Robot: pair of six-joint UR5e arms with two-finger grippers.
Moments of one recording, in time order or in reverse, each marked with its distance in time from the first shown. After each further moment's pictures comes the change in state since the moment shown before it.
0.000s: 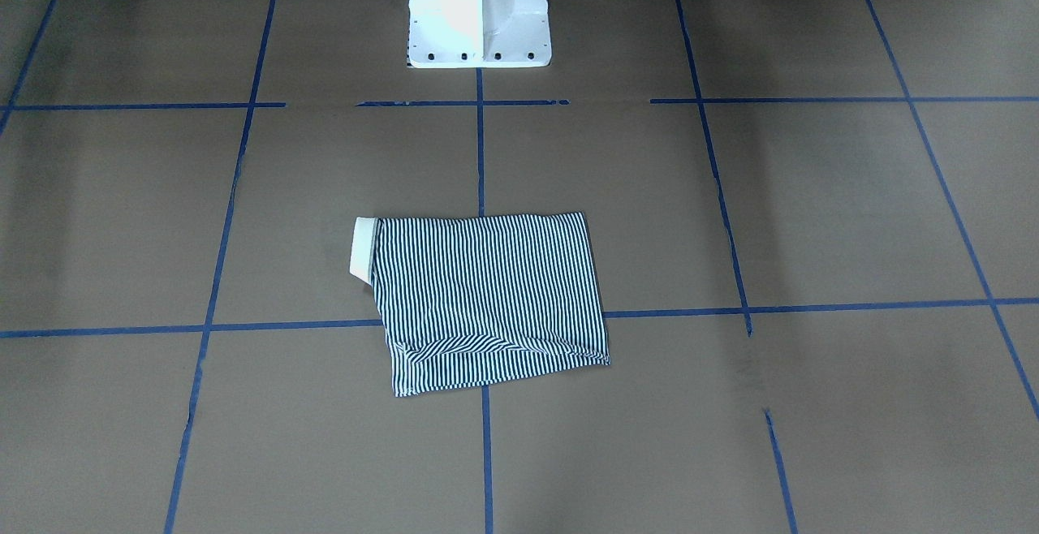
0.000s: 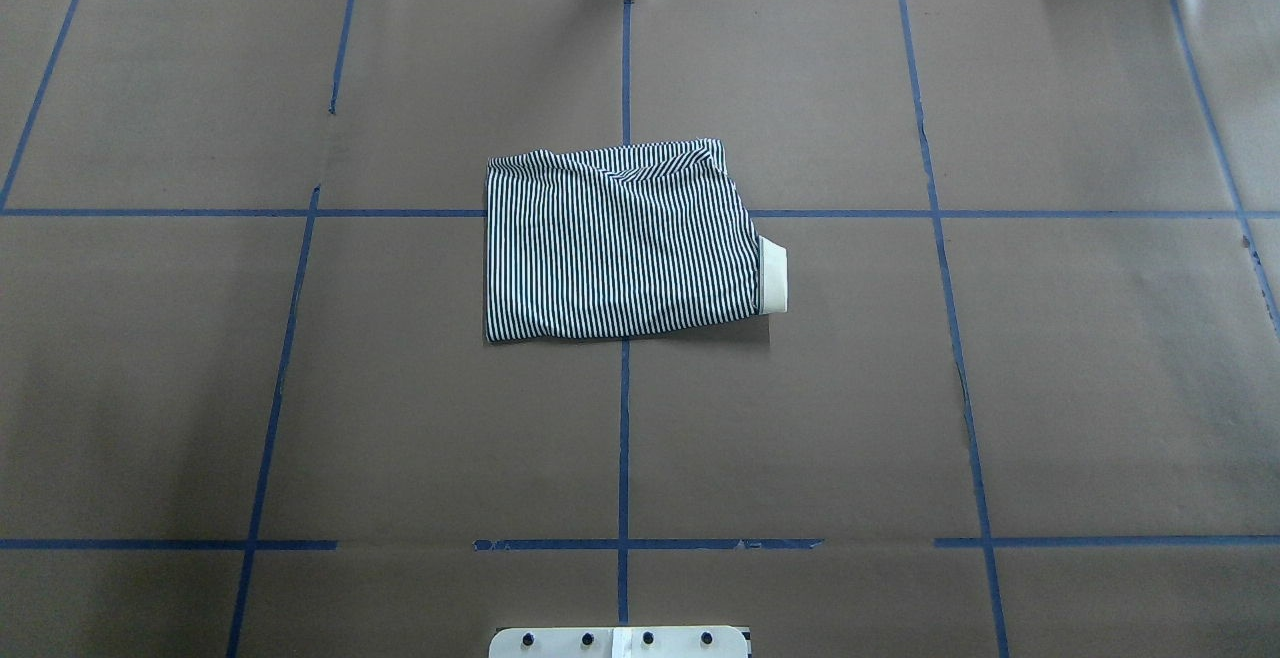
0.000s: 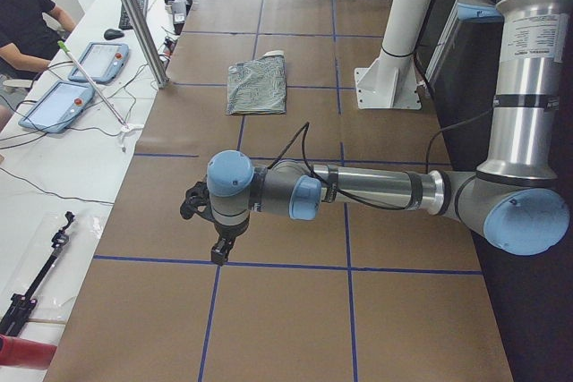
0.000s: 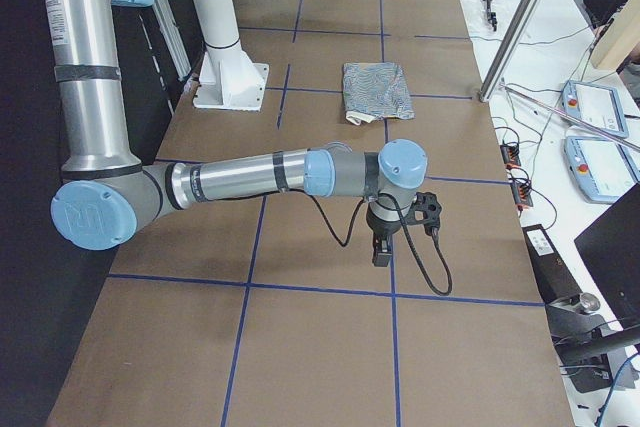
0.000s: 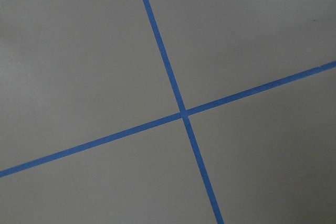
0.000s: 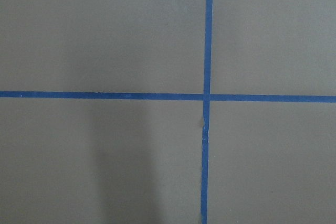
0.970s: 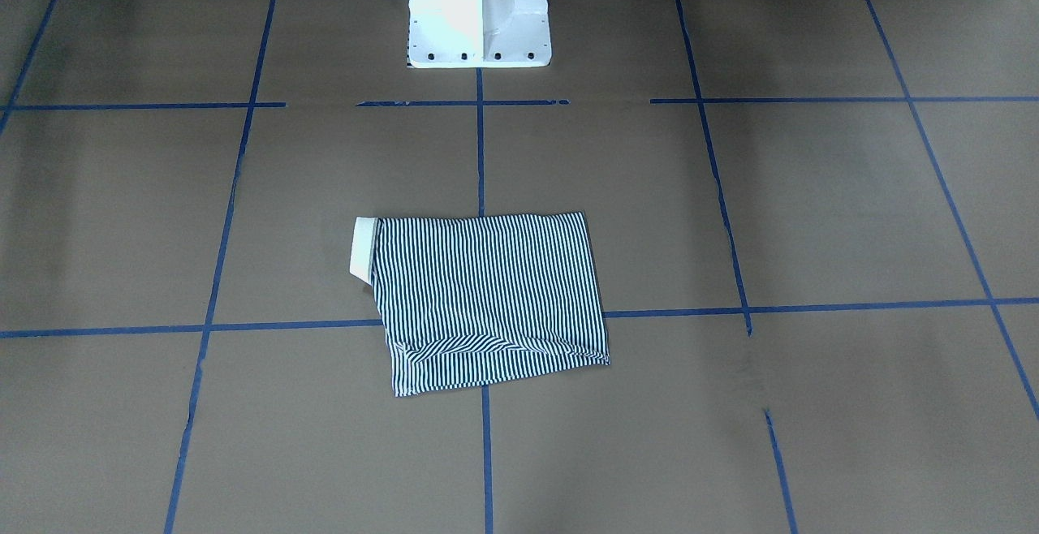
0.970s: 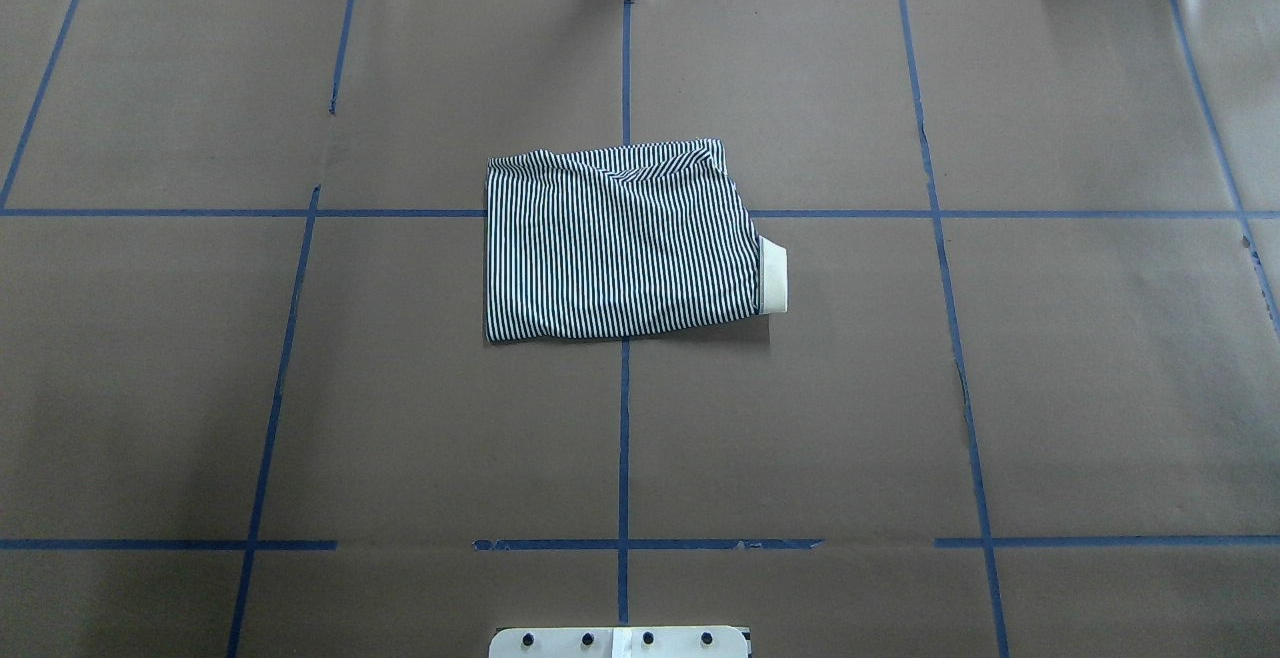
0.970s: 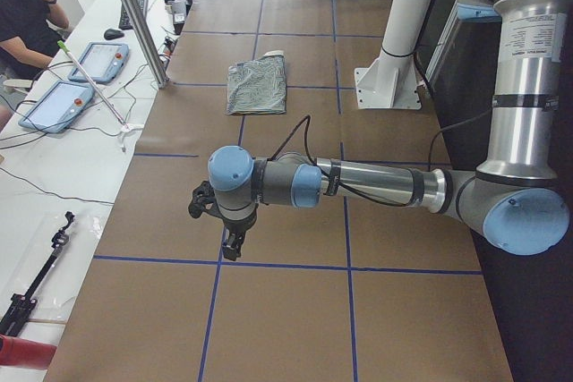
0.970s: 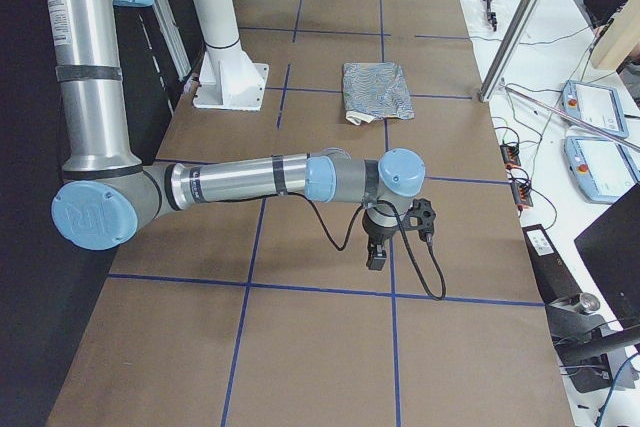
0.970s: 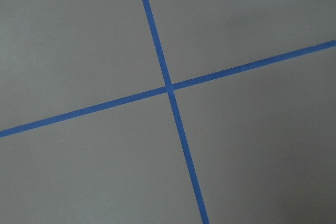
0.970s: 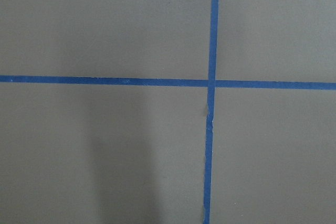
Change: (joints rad) left arm 0.009 0.015 -0.085 0.143 -0.007 -0.005; right arm -0.038 -0.011 -0.016 0.002 0.001 -0.003
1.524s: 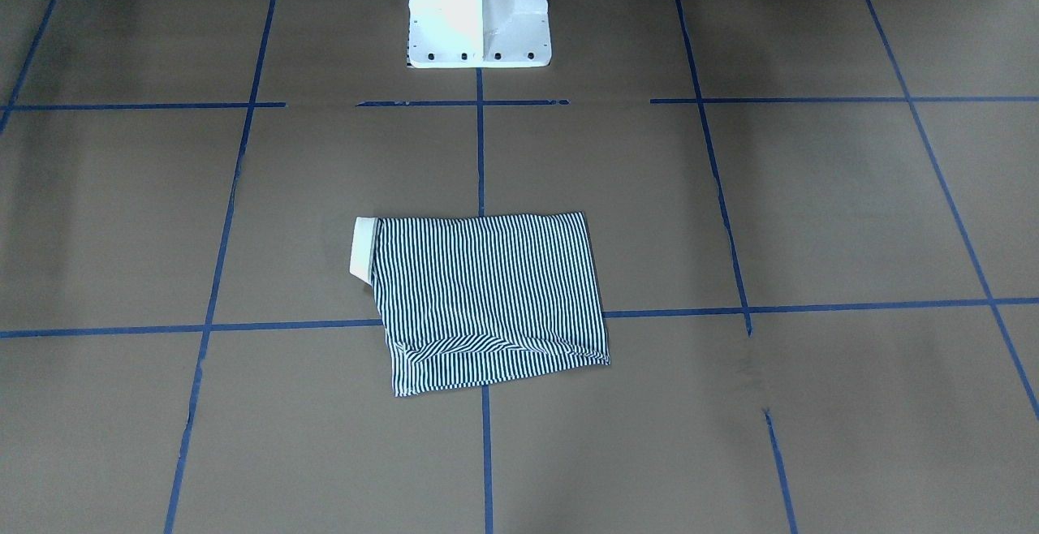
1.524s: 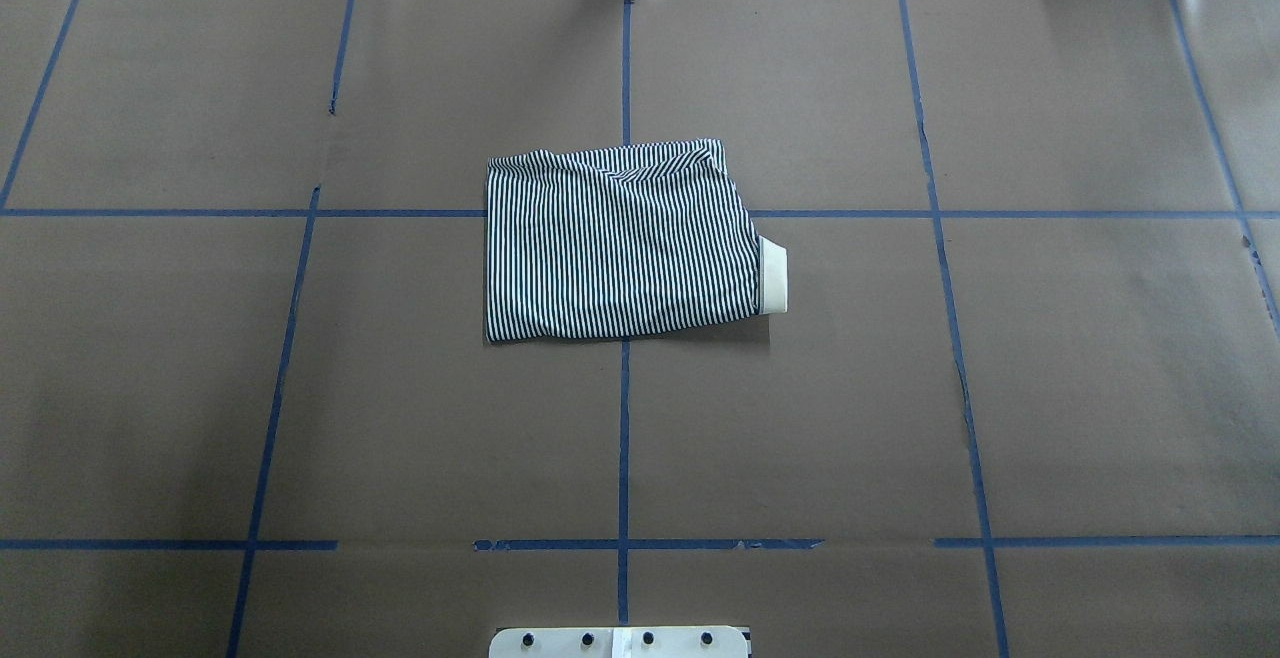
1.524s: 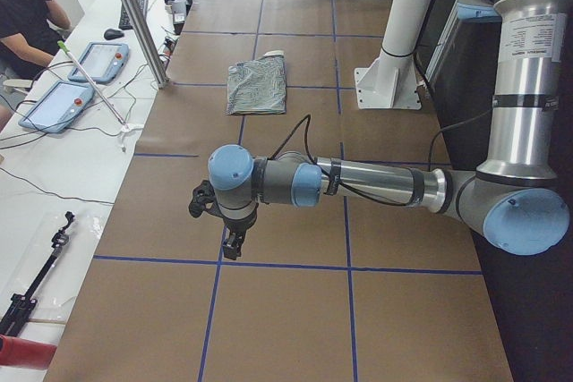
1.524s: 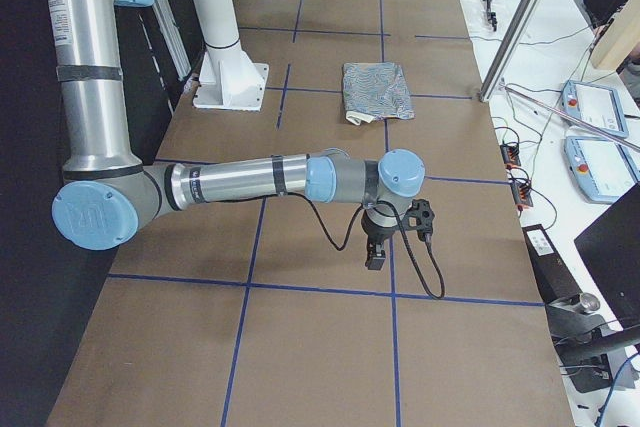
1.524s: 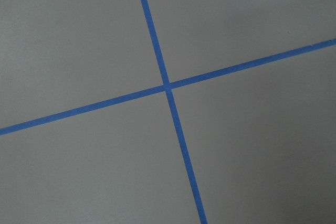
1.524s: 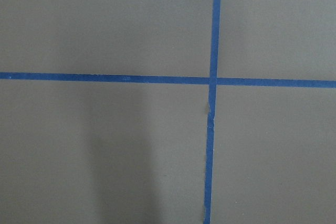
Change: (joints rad) left arm 0.000 0.000 0.000 -0.001 0.003 0.002; right arm -0.004 -0.003 -0.001 0.000 0.000 -0.001
